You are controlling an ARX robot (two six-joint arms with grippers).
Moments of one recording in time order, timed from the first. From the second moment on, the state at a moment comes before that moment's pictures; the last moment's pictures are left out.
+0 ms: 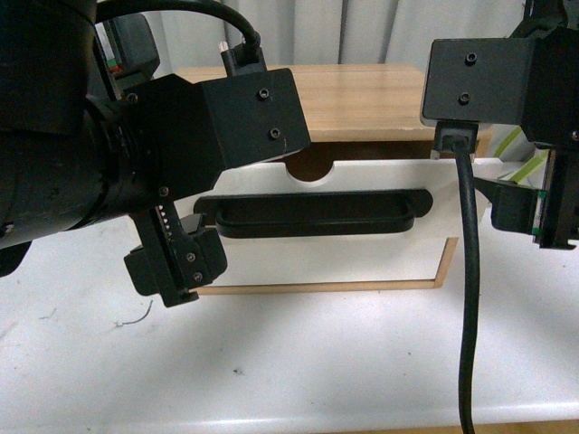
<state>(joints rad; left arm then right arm) -0.51 1.59 0.78 0.37 -0.45 1.07 0.24 1.62 0.88 0.31 0.00 -1.33</state>
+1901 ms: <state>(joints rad) -0.13 0.70 0.12 0.46 -0.14 -0.05 -0.16 1.05 0.01 0.96 -0.16 0.16</state>
